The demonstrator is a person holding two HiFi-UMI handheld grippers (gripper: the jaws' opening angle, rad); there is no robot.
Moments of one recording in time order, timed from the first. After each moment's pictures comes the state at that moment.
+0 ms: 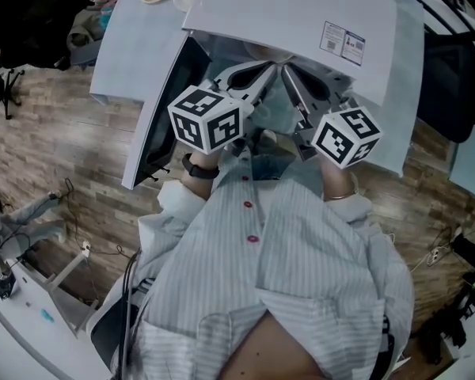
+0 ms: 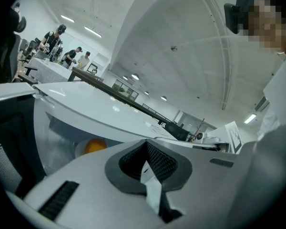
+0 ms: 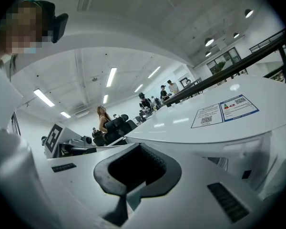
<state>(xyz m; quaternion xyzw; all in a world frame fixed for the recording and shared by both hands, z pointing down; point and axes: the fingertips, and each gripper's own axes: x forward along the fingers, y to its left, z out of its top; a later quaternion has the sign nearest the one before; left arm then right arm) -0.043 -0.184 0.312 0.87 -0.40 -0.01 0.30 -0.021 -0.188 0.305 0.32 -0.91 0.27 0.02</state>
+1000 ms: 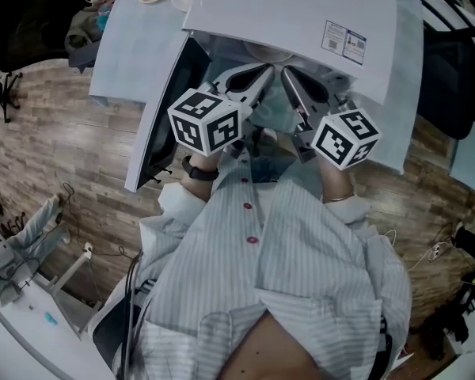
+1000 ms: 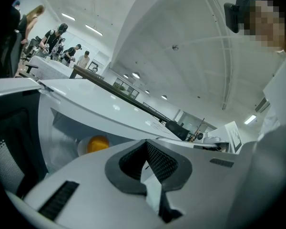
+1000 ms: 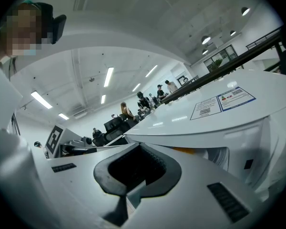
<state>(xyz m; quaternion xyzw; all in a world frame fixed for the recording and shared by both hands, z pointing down) -0.050 -0.177 0.320 0.87 -0.39 0.00 0.31 -0.023 -0.181 0.314 0.32 -0.90 0.29 0.02</state>
